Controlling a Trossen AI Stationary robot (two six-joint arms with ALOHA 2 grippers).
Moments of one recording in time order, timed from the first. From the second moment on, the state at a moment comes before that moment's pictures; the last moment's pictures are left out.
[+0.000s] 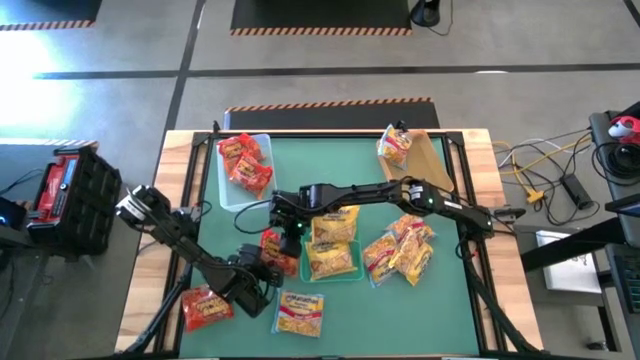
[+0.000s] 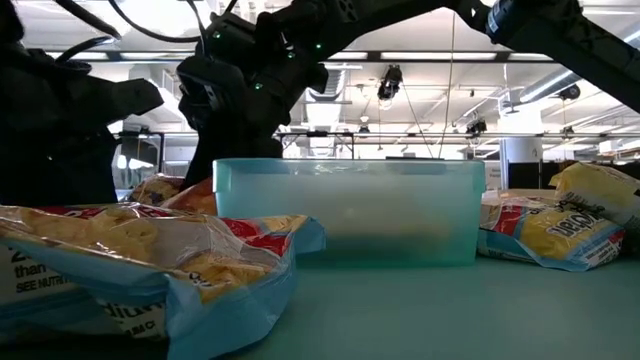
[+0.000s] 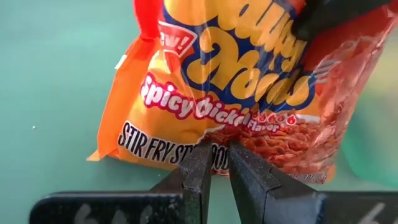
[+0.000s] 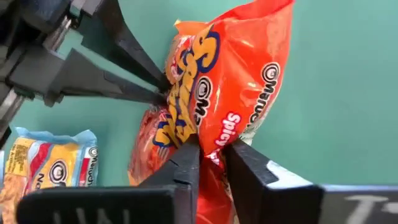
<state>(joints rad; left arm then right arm) -0.71 1.74 0.88 -0.64 -0.59 -2.08 -0.02 2.48 2.19 -0.72 -0.43 0.23</state>
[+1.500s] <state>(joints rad) -0.74 1.67 1.07 -0.95 -0.62 -2.27 -0.24 2.32 2.19 -0.36 -0.18 -0.09</state>
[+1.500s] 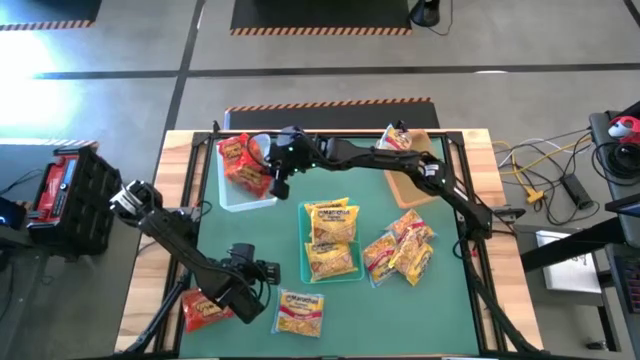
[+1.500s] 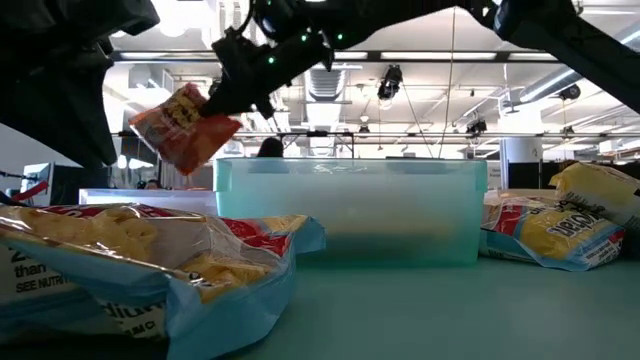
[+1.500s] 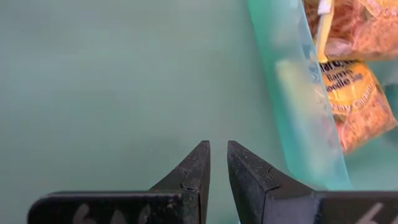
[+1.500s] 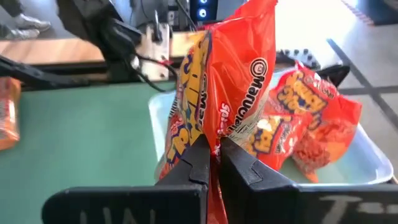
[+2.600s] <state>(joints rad) -0.72 1.65 1.14 -0.97 -0.50 -2.13 -0.23 2.22 2.28 -0.85 -0.27 -0.10</state>
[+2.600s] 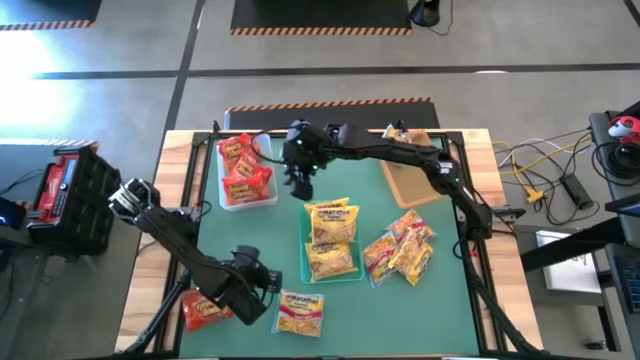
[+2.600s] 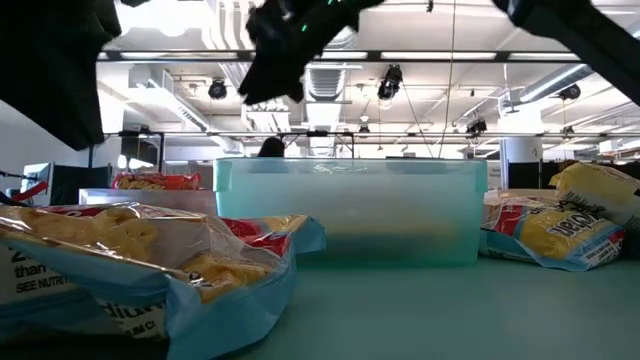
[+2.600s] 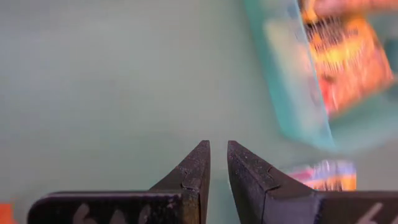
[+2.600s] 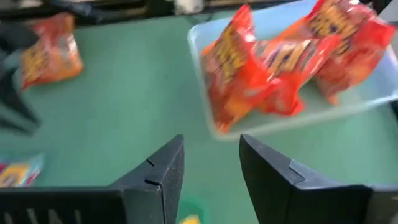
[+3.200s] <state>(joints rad) -1.00 1.54 1.12 -1.05 -0.03 -2.05 0.11 1.79 1.82 -0.97 0.10 0.15</state>
